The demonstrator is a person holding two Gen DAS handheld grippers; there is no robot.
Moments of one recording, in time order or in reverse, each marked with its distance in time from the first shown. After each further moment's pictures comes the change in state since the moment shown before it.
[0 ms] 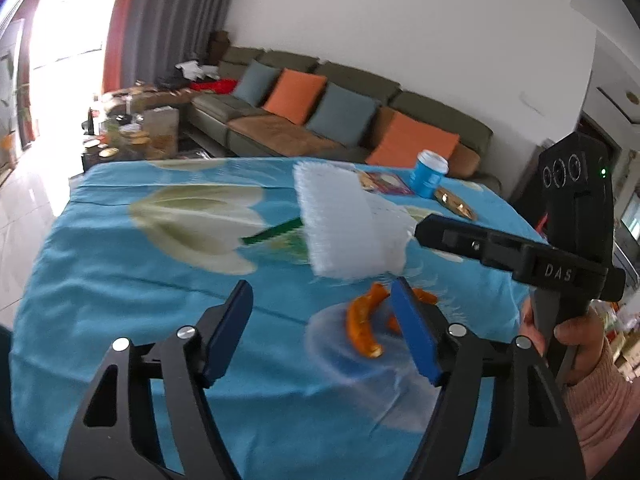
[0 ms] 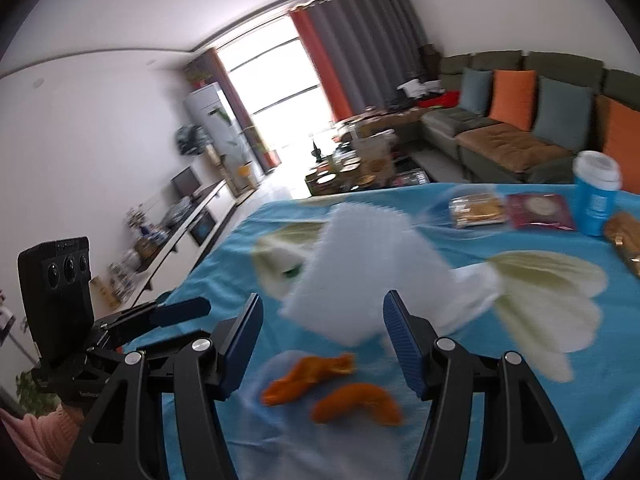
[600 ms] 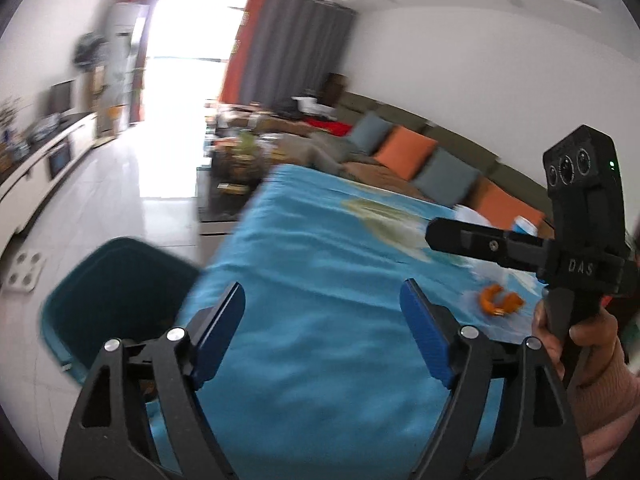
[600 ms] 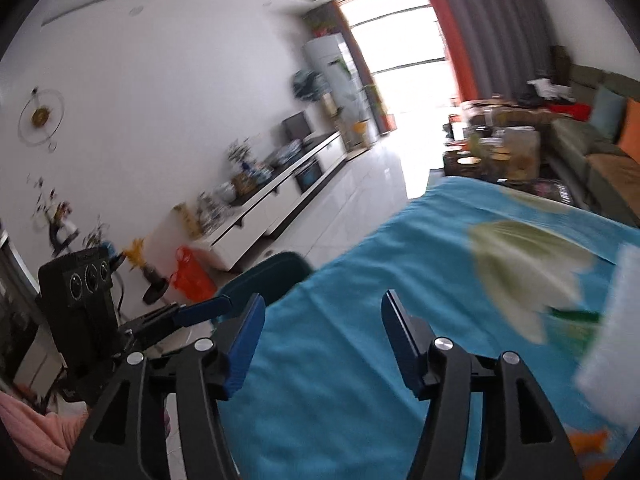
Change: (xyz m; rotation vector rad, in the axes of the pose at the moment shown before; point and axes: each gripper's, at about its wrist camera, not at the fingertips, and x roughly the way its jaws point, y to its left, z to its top) left arm -0.142 0.090 -0.070 -0.217 -0.207 0.295; right arm 0.078 0.173 0.001 -0.241 0.148 0.350
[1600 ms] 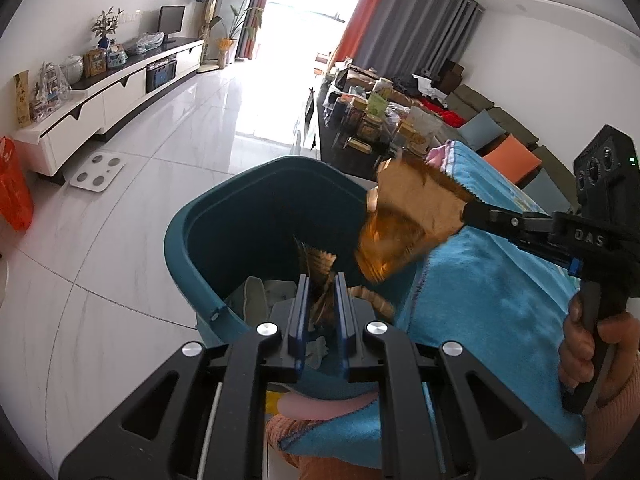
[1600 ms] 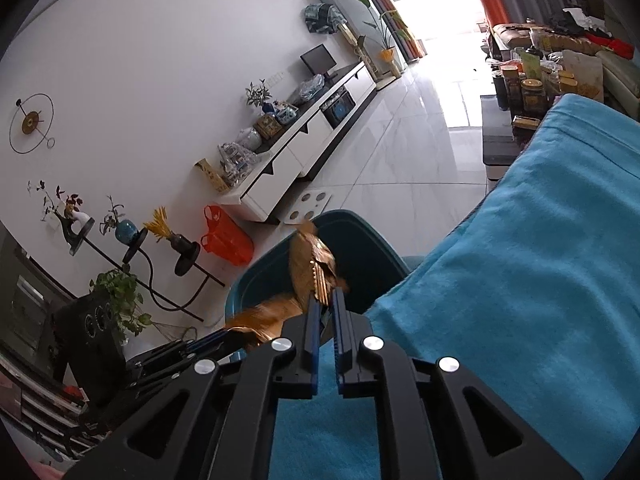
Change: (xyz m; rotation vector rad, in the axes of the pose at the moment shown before) left arm -0.027 0.165 -0.041 -0.331 0.117 0.329; right arm 0.188 0.055 0.013 0.072 0.280 0.169
